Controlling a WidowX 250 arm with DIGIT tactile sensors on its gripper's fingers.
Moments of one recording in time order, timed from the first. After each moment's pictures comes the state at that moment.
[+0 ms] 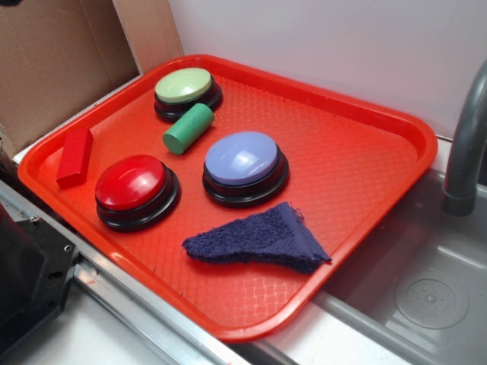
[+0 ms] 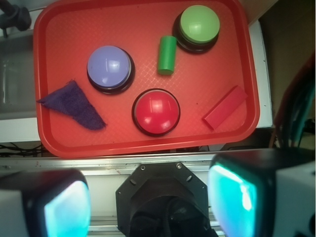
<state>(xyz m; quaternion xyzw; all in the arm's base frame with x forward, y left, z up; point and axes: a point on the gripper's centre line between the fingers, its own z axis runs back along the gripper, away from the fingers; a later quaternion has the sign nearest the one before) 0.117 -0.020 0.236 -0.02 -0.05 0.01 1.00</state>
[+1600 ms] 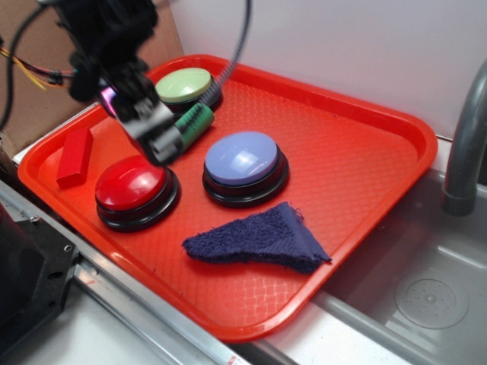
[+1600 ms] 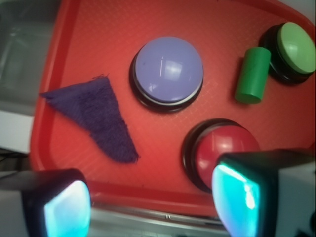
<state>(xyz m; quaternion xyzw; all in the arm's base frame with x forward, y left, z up) 0.152 -0.098 0.116 0.00 -0.07 -0.11 0.99</state>
